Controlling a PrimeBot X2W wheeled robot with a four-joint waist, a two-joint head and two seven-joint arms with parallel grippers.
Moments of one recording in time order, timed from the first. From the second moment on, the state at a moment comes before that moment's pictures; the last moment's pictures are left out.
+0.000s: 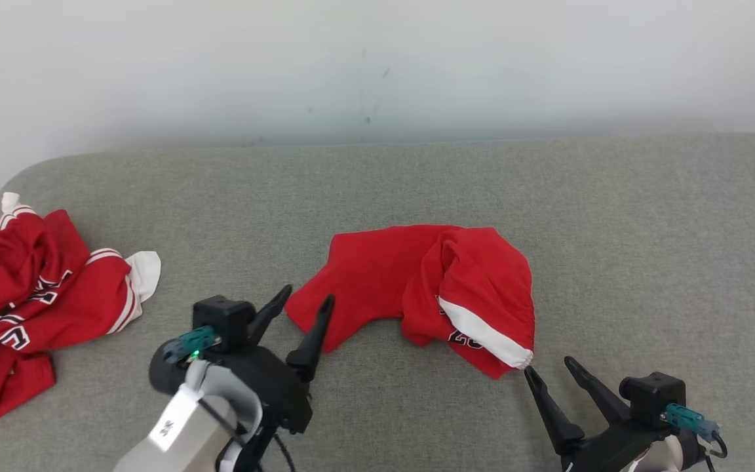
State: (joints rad) left arm -0.63 0.22 -0.99 0.62 -0.83 0.02 -0.25; right arm -0.13 -0.20 0.33 0.41 0.50 0.11 -0.18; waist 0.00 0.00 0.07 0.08
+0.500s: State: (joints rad) left arm -0.43 0.32 -0.89 0.37 -0.81 0.10 -0.25; right arm -0.13 -0.22 0.33 0.42 0.54 0.11 -0.15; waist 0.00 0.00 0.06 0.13
